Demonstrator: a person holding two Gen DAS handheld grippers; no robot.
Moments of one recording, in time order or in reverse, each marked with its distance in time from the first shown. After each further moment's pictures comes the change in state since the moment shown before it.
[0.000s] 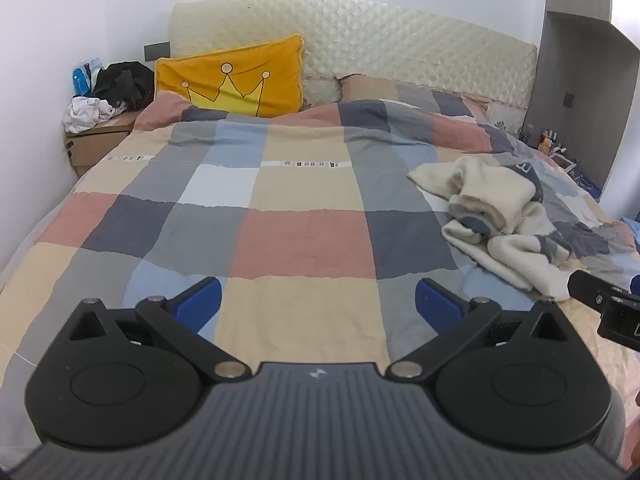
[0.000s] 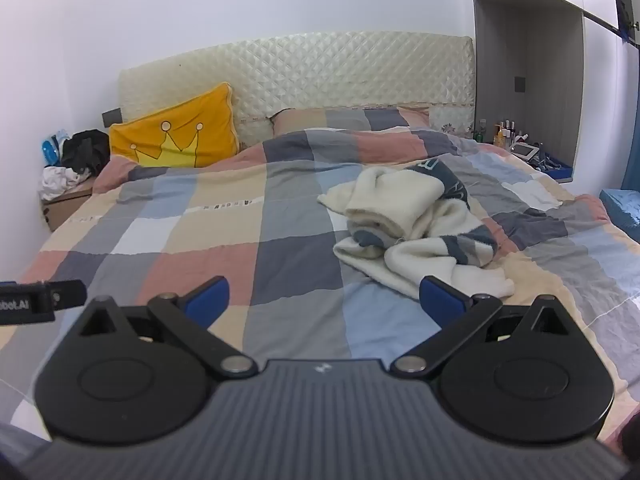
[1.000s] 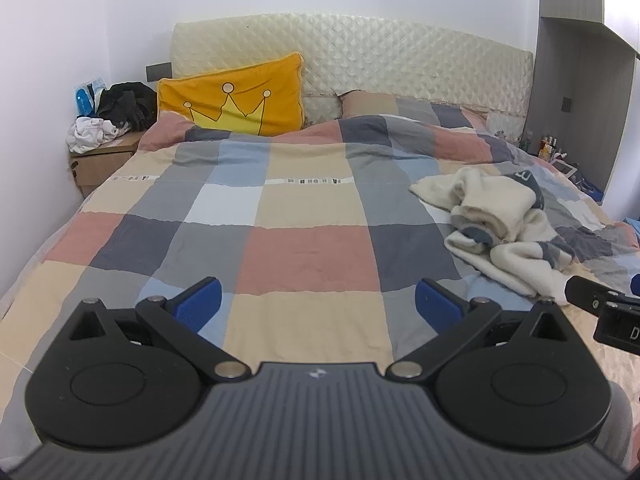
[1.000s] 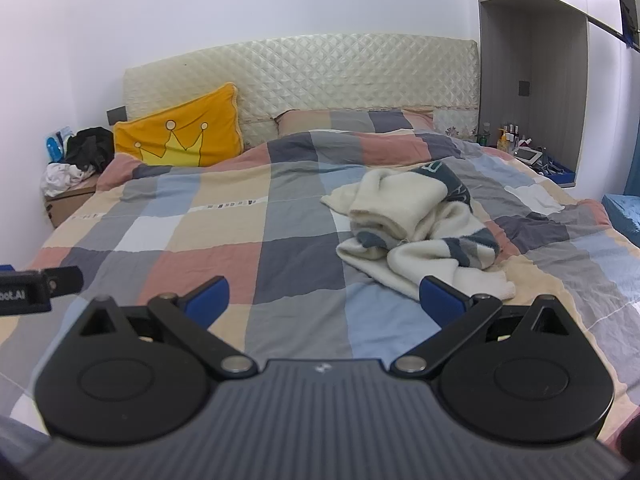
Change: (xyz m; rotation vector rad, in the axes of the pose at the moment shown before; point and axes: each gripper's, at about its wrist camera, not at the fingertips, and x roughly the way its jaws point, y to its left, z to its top) left arm -0.016 -0.008 -0.008 0.046 -0.055 0.031; right arm -0.002 0.002 -0.002 -0.019 -0.003 0.000
